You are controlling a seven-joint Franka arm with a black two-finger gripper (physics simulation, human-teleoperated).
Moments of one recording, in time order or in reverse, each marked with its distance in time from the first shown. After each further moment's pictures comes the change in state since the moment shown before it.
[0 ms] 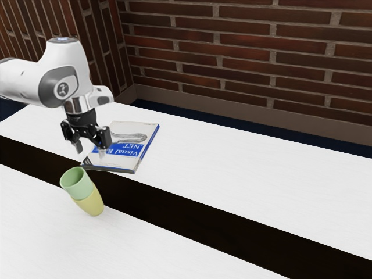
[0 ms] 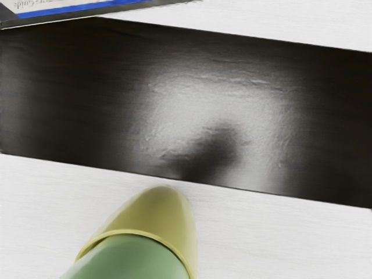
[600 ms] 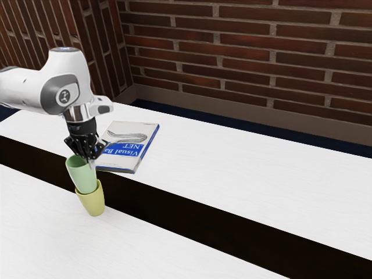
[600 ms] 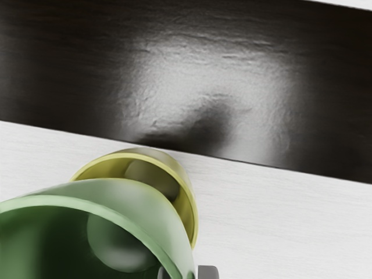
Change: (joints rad) arm 0.006 0.016 0.001 -0.041 -0.027 -0.007 -0.009
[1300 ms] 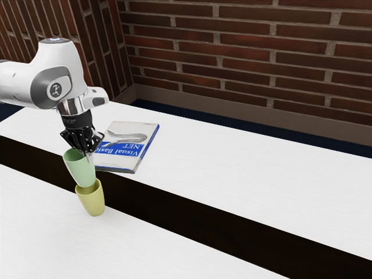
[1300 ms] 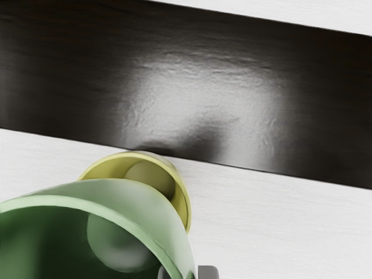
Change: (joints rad) arm -0.004 -0.069 0.000 -0.012 -0.001 -0.004 0.001
